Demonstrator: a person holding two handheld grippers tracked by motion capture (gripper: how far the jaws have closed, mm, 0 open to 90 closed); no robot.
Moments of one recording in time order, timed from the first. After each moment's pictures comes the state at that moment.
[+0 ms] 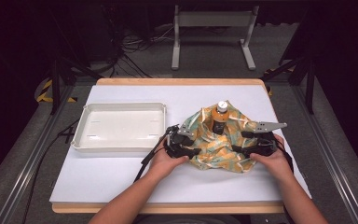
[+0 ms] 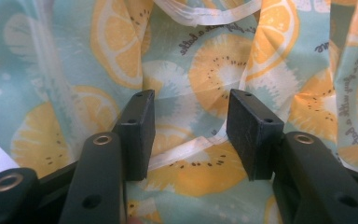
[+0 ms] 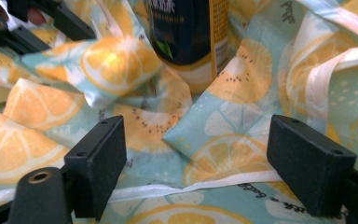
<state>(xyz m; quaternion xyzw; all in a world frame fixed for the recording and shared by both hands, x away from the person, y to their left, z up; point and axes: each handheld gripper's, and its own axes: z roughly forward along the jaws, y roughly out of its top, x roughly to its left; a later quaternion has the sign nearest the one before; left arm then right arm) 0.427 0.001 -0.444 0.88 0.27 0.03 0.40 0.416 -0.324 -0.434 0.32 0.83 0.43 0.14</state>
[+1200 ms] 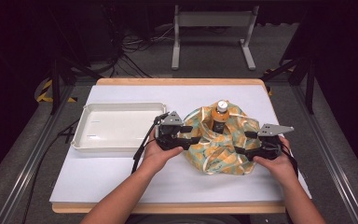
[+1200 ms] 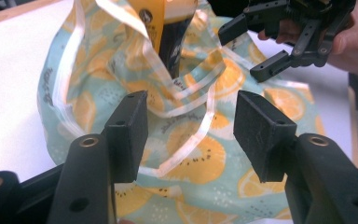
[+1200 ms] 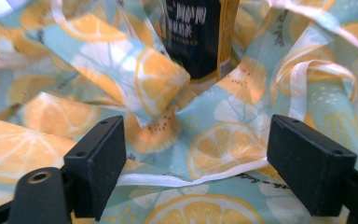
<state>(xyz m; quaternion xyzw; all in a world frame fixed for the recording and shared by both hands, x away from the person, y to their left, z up) 0.415 0.029 -0.375 0.83 0.24 0.05 0.50 0.394 -0.325 -0.415 0.31 0.82 0.45 0.17</state>
